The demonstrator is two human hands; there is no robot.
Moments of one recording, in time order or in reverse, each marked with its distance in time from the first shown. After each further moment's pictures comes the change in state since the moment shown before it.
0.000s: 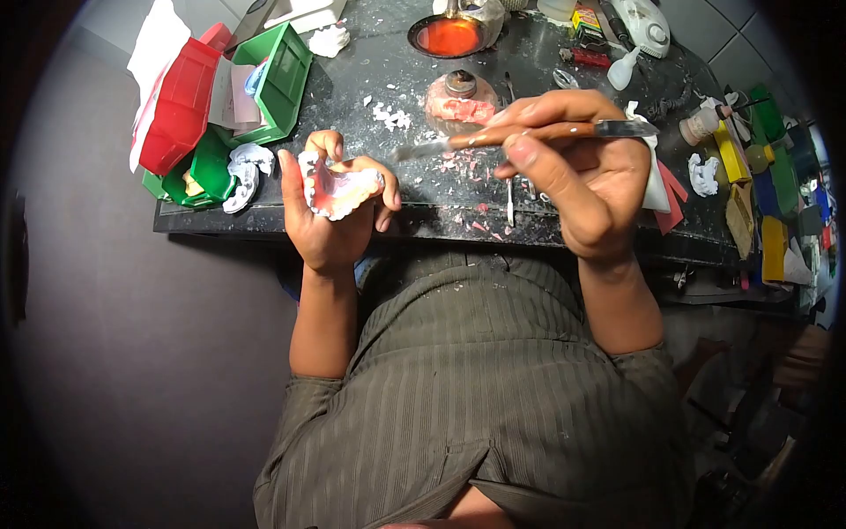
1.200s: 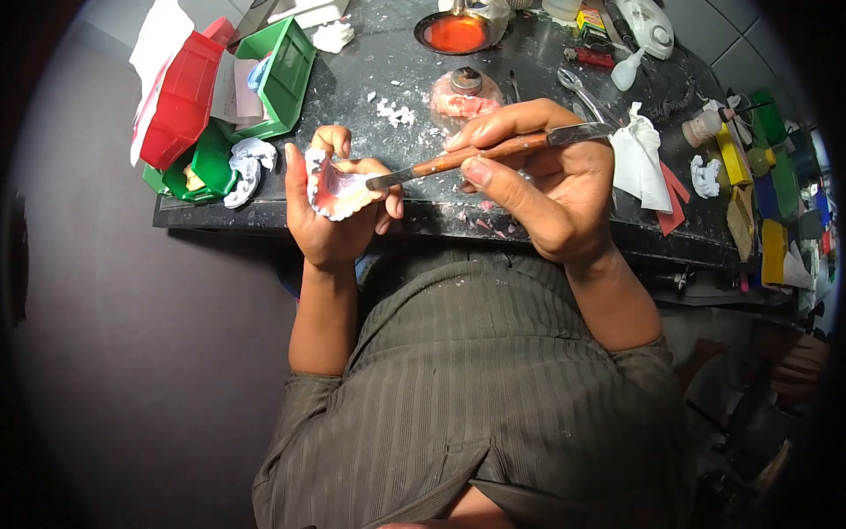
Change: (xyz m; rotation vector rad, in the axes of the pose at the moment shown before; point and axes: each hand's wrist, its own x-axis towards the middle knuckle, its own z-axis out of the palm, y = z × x) left_hand -0.001 0.003 0.000 -0.013 -0.011 -0.047; right_hand -0.002 0.013 0.017 -0.010 -0.104 0.055
